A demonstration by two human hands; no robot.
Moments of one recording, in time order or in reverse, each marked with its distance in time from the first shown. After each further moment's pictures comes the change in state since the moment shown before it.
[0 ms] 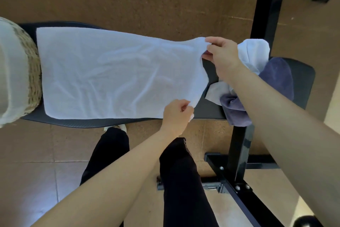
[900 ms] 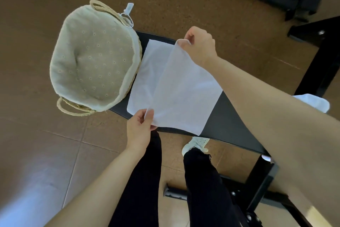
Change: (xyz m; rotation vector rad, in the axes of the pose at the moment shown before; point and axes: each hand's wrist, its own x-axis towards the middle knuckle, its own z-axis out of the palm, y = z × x) left_hand -0.076 -0.109 -0.276 -0.643 0.534 -0.243; right_hand -0.047 -0.126 0.324 -0.850 -0.304 -0.551
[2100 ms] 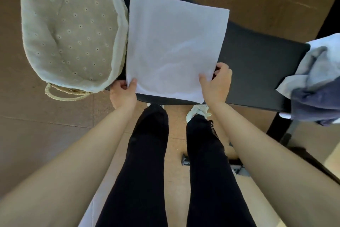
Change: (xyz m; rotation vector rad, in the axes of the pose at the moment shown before) left_hand 0.097 -0.038 -0.038 0.507 0.295 -0.003; right_hand -0.195 0.091 0.107 0.260 0.284 0.632
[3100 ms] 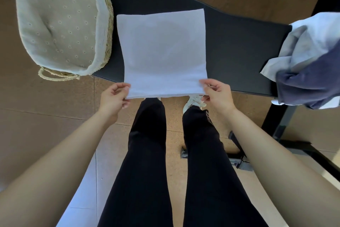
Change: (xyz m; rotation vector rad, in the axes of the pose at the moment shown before) left_hand -0.077 -0.021 -0.043 -0.231 -0.412 -0.029; right_hand -0.044 0.071 -0.098 0.403 -0.463 0.137
